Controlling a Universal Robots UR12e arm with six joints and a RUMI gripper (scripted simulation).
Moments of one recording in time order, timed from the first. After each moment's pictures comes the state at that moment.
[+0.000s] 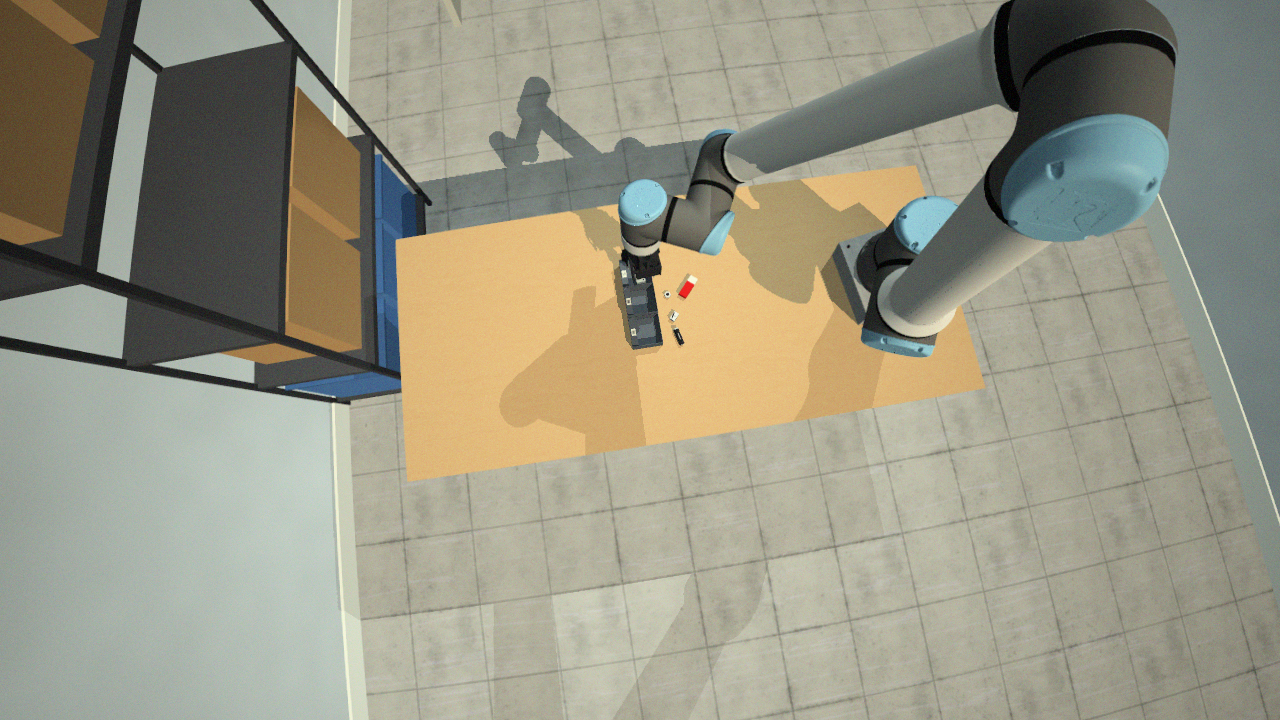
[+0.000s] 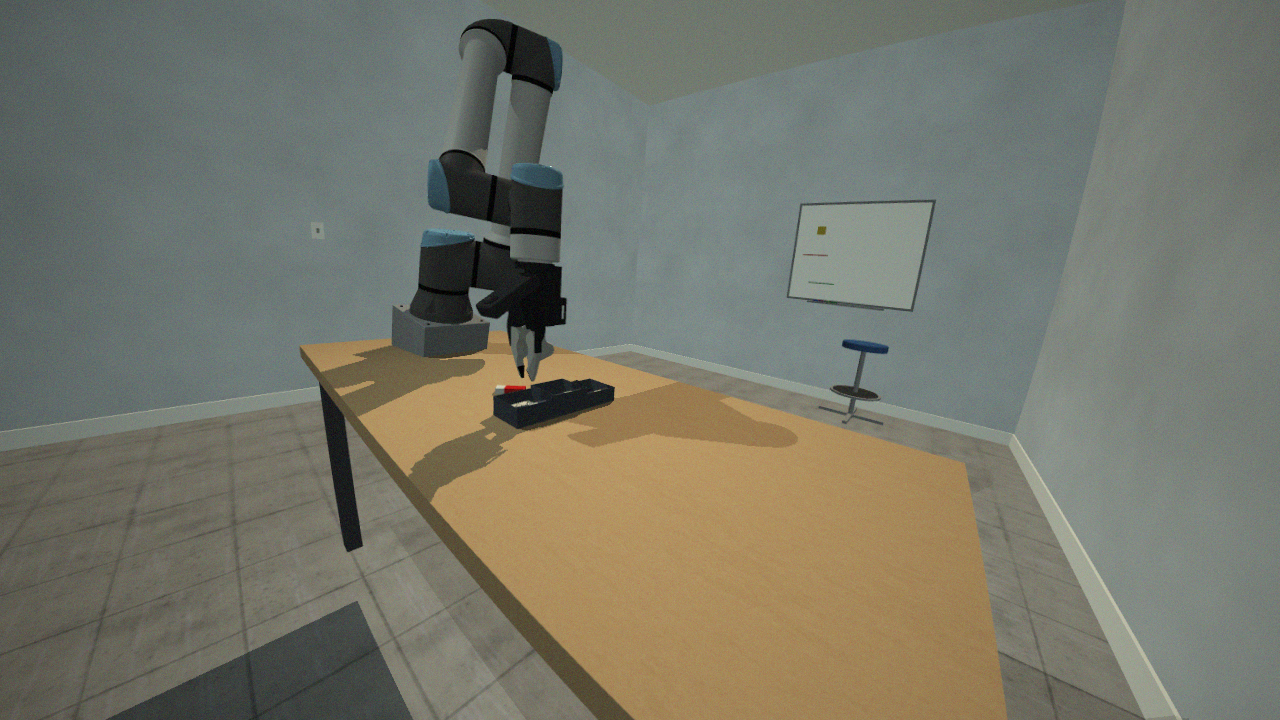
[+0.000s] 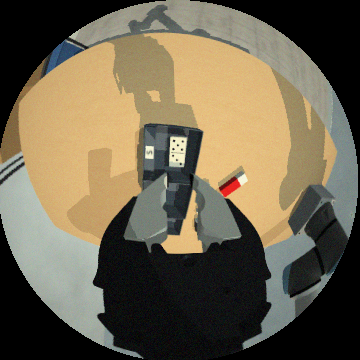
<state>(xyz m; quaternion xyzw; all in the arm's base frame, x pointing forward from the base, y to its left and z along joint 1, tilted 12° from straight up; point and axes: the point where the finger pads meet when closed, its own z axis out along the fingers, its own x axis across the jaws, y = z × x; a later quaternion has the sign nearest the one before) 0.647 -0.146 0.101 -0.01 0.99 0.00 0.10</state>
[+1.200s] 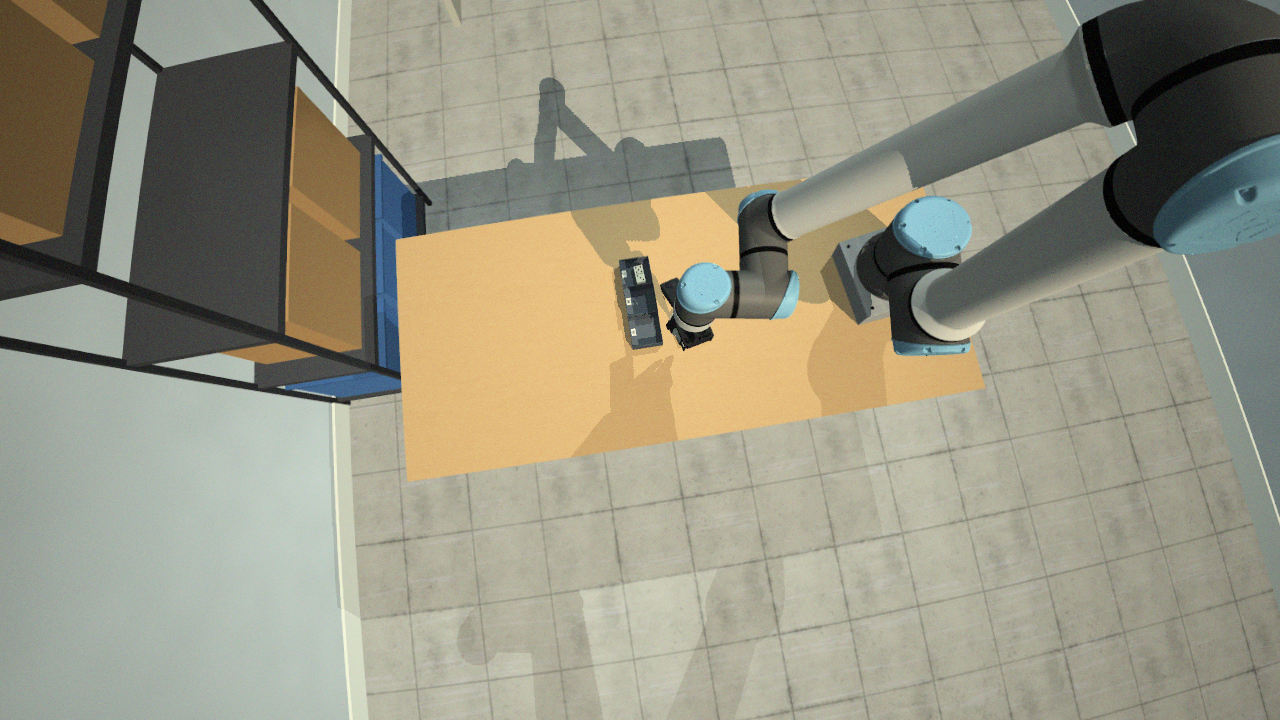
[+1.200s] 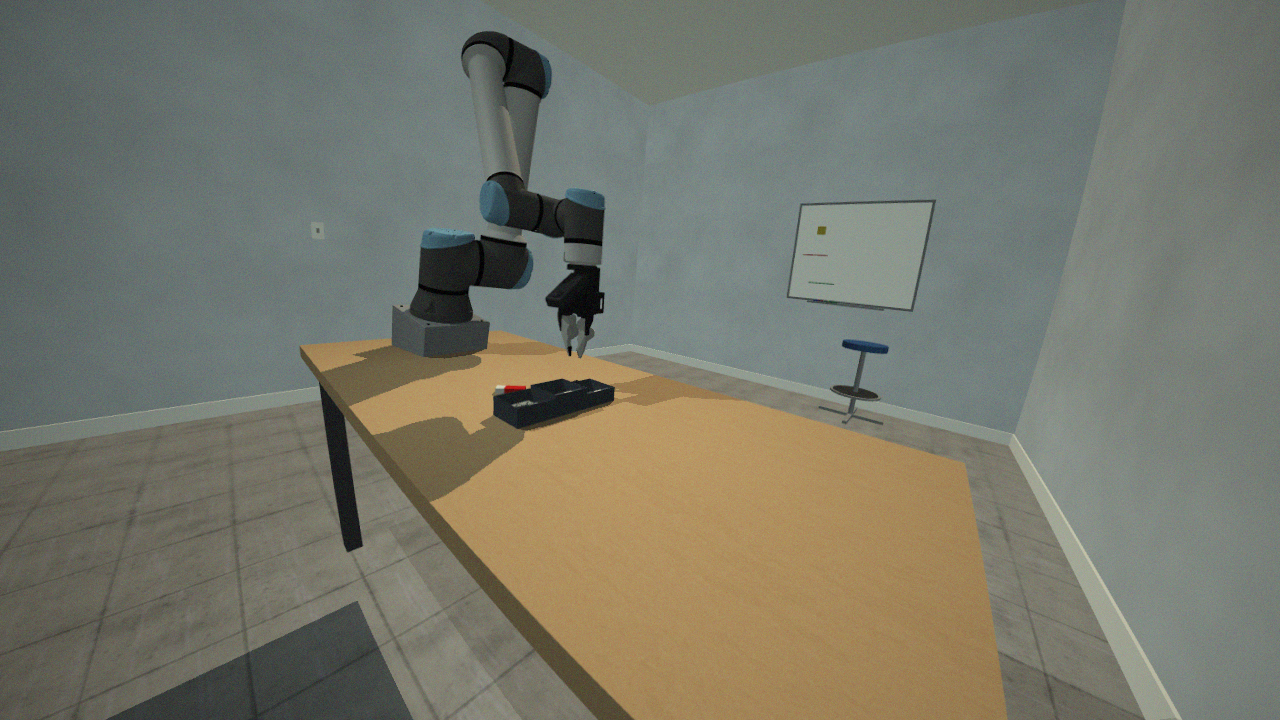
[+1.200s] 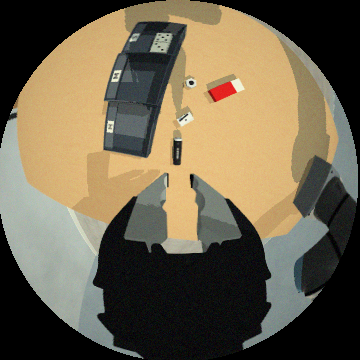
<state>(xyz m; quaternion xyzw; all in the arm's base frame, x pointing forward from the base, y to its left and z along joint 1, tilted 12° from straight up) 0.578 0.047 0.095 -0.08 0.99 0.00 0.10</state>
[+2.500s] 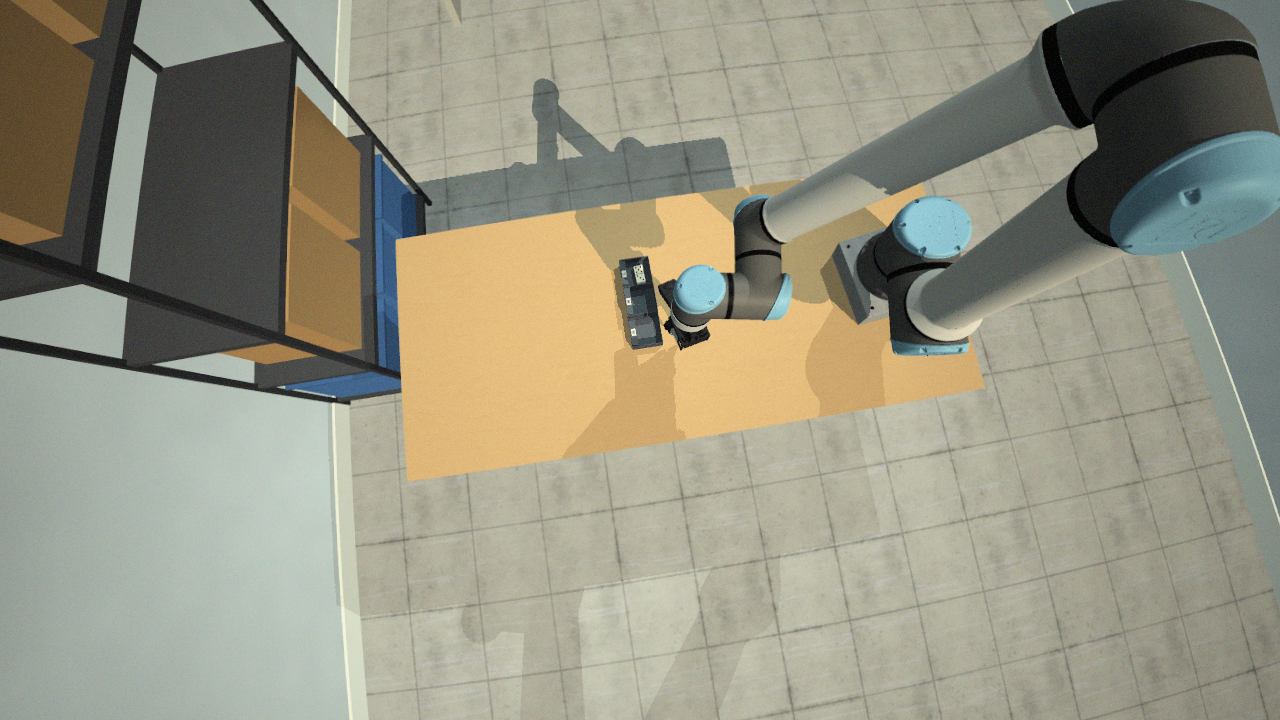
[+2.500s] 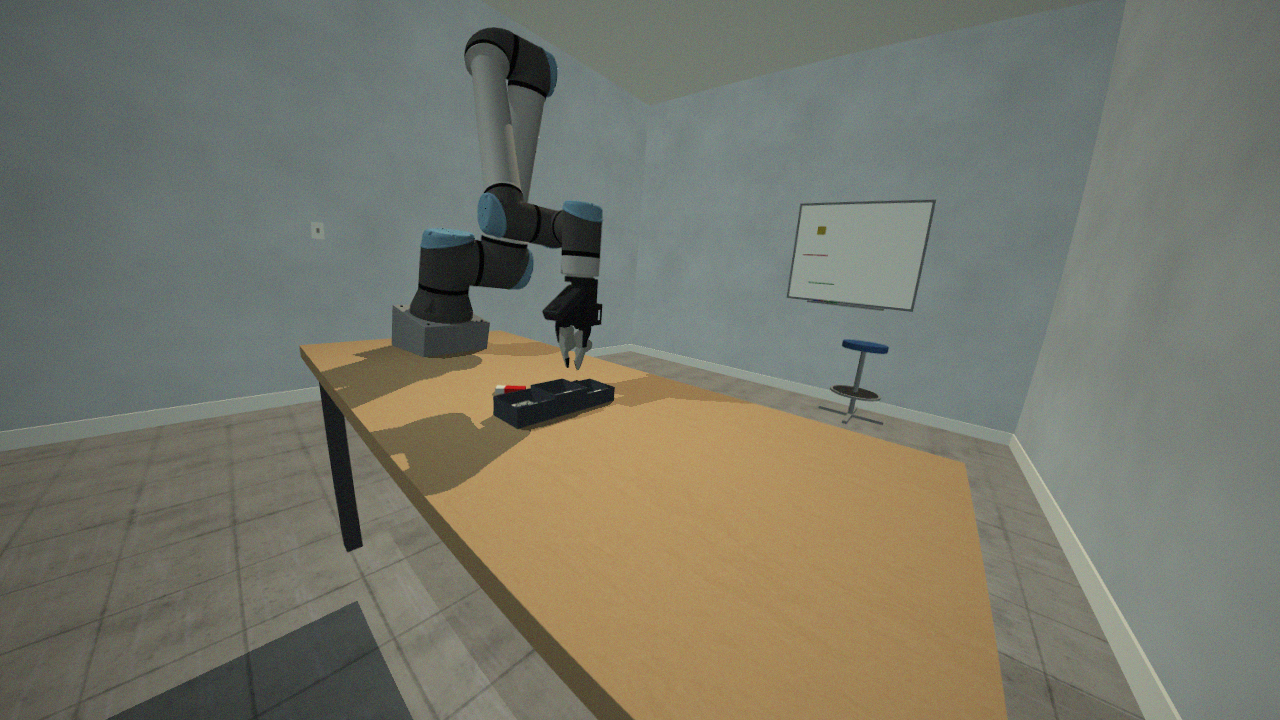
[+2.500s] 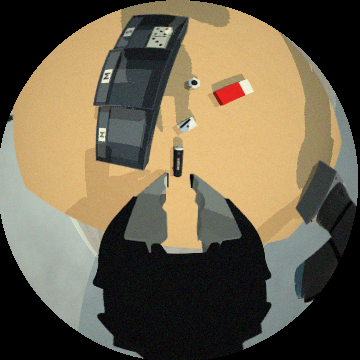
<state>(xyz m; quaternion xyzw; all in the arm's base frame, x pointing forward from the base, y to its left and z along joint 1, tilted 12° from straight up) 0.586 0.039 0.068 -0.08 0.99 0.00 0.10</state>
